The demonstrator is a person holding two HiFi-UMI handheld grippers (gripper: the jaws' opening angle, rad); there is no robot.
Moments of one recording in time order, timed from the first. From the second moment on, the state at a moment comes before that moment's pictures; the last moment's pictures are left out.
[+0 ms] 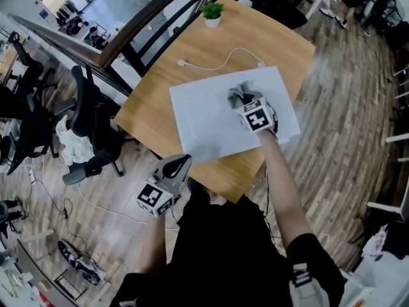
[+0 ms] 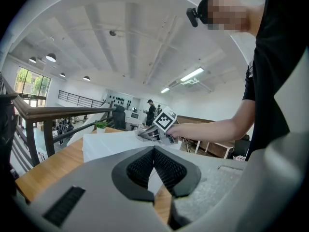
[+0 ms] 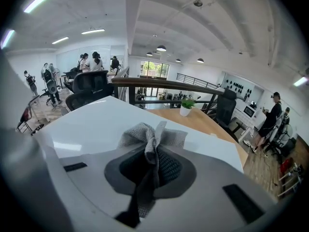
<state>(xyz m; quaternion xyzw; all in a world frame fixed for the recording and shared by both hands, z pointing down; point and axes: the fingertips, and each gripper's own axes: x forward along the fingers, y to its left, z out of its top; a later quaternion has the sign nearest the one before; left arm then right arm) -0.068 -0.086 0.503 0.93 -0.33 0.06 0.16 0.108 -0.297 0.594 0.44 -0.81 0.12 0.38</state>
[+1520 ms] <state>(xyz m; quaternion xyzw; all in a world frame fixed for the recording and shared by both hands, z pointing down) -0.022 -0.093 0.486 0.91 -0.38 0.05 0.14 0.284 -0.364 0.576 0.52 -0.76 0.10 0.37</state>
